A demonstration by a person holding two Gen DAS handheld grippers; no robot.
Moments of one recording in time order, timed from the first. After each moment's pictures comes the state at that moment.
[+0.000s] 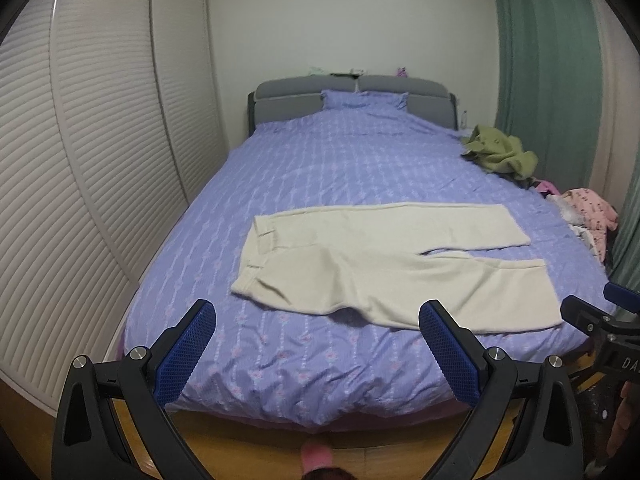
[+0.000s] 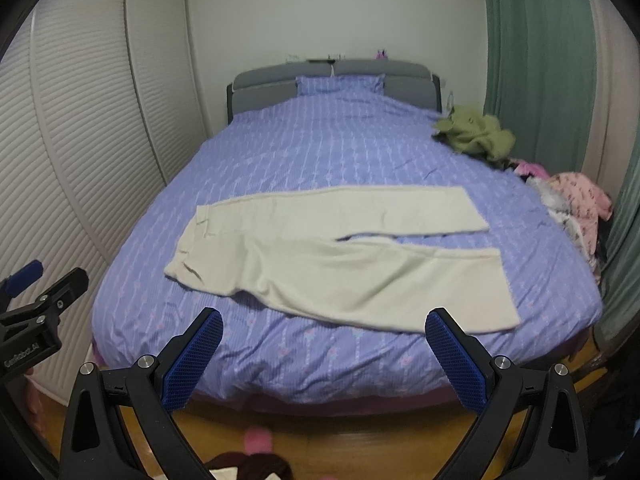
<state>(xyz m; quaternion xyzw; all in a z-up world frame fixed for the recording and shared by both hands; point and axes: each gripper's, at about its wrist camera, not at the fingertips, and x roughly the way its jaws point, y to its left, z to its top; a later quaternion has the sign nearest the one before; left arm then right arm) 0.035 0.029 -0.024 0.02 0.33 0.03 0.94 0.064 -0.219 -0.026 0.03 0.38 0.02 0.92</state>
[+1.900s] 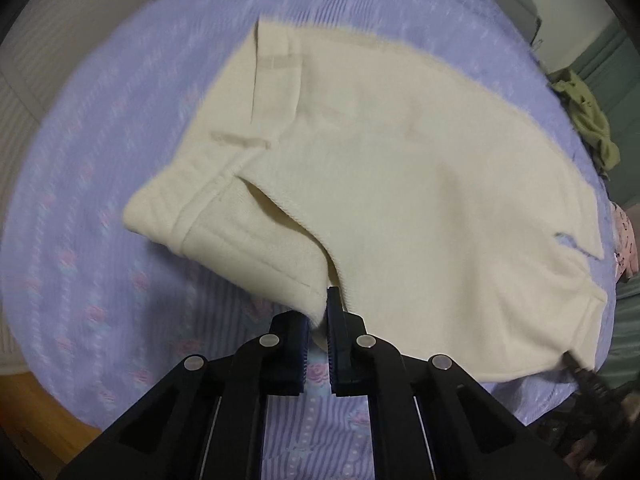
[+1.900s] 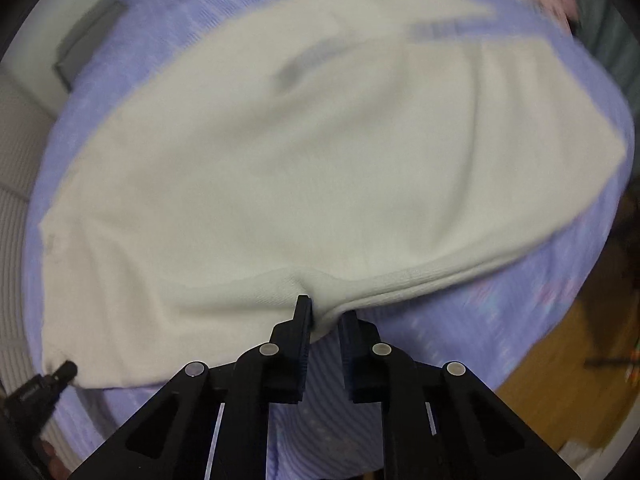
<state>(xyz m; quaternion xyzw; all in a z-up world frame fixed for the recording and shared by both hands) 0.358 0.169 -0.280 -0.12 0.59 0.01 0.80 0.315 -0.193 -0.275 0.19 0.54 -0.17 0.80</state>
